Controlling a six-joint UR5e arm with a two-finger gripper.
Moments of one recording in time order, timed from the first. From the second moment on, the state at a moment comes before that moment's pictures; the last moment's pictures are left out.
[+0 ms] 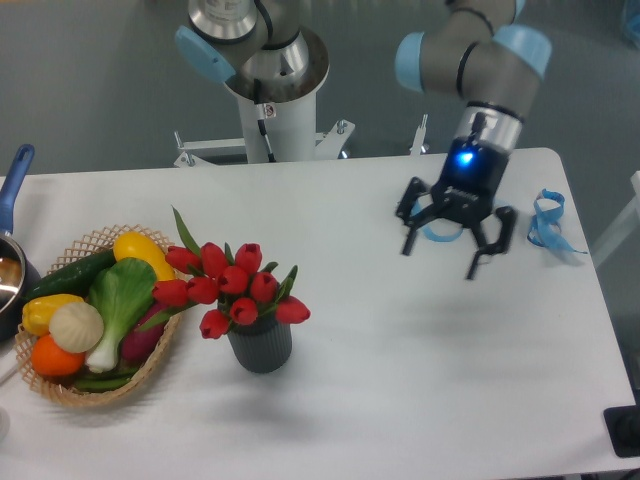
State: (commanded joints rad) arm 2.96 -1.72 -1.87 -0.62 0.97 1.36
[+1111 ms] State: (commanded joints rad) arm 2.80 -1.54 -1.60 -1.29 1.29 1.13
